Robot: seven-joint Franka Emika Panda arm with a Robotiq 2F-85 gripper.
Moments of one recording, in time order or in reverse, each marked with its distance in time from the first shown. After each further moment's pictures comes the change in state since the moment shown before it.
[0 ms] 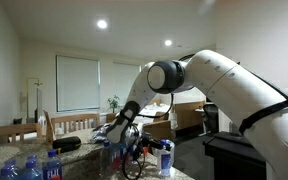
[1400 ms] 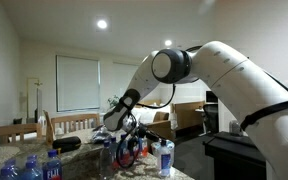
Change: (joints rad) arm 0.001 -0.111 0.016 -0.016 0.042 0.023 0.000
